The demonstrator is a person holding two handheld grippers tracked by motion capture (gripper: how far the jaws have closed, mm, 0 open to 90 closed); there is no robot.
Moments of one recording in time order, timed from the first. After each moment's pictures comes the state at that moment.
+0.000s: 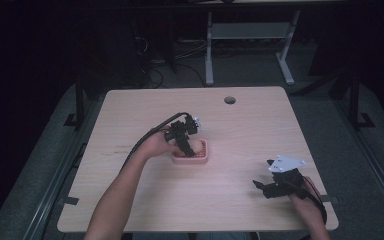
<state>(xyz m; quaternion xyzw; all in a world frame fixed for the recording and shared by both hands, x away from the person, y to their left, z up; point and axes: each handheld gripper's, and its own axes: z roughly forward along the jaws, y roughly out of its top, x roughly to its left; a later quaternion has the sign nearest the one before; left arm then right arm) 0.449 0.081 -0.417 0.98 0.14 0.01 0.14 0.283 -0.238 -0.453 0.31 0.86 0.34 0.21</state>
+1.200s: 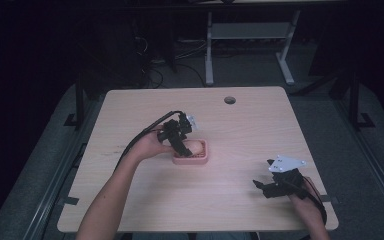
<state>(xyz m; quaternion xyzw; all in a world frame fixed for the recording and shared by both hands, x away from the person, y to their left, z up) 0.428 0.099 -0.391 0.97 0.14 0.03 0.18 0.282 -0.238 -0.452 0.31 0.86 0.34 0.21</state>
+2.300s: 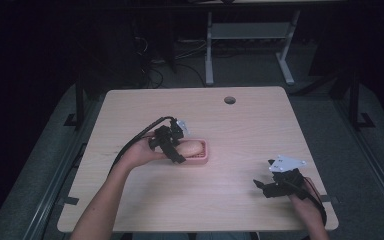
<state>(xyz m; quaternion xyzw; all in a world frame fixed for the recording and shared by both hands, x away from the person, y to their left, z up) 0.410 0.124 -0.394 0.97 0.16 0.01 0.19 0.282 -0.239 -0.453 0.32 0.86 0.34 0.22</state>
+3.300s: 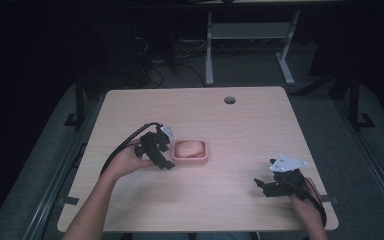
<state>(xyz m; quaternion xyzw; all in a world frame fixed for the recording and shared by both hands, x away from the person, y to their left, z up) 0.387 0.160 -0.394 0.96 0.18 0.01 0.20 0.281 -0.239 -0.453 0.33 0.85 0.34 0.23</state>
